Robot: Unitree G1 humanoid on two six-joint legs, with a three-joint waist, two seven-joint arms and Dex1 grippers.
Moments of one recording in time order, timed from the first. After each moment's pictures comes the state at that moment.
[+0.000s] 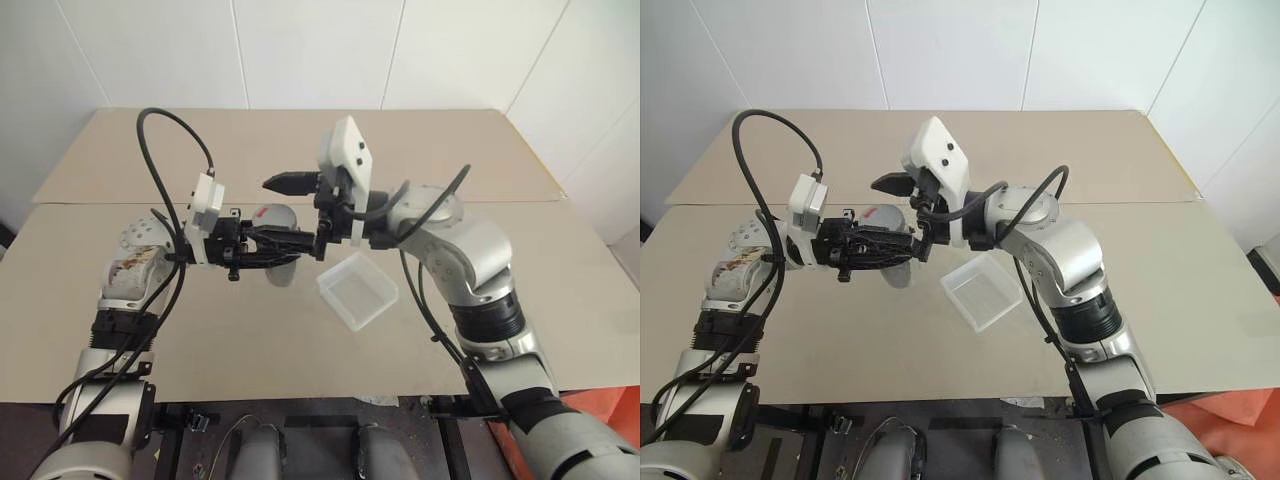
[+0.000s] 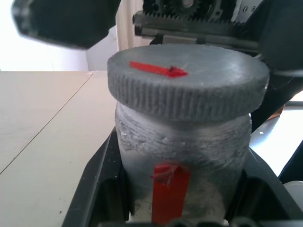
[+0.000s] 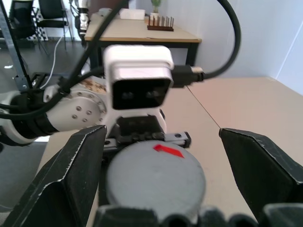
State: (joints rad) left arm -0.70 0.56 0.02 0.25 -0.53 0.26 -1.48; right arm -0.93 -0.29 0.22 -0.16 0.47 0.69 0.80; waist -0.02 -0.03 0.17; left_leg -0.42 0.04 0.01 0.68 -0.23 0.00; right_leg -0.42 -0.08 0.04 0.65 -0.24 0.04
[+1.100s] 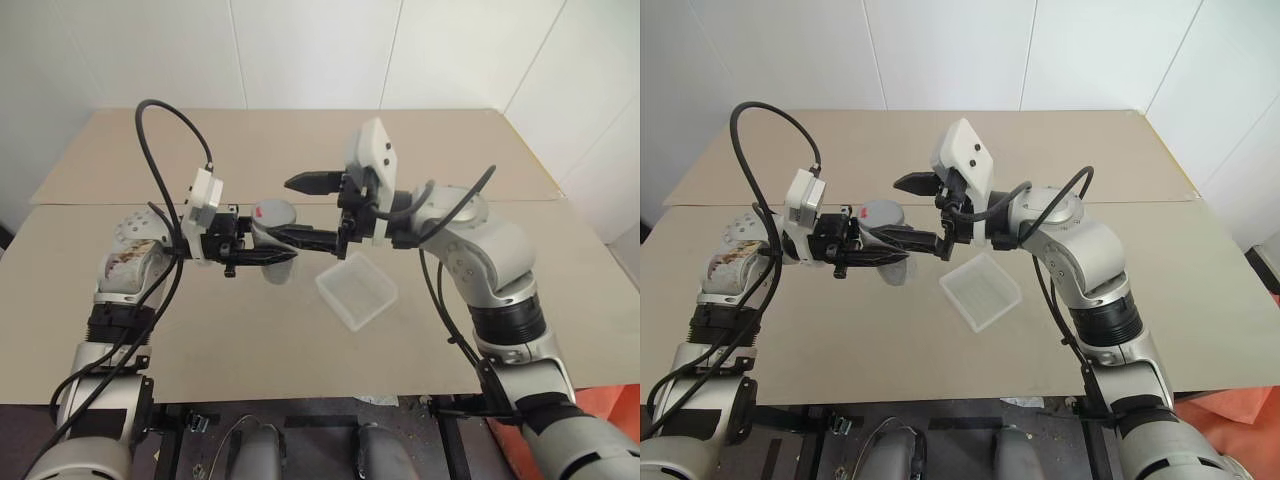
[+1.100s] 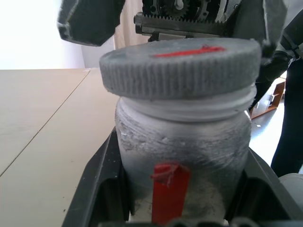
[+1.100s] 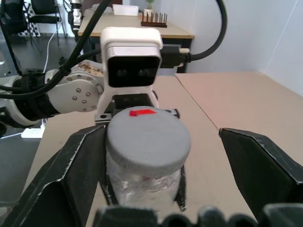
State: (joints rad) left arm -0.74 0.58 0.02 0.28 -0.51 0.26 -1.51; right arm -0.89 -0.36 0.18 -0.20 0.50 0.70 0.84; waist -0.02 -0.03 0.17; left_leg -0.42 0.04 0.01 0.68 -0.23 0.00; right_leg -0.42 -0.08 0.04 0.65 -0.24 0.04
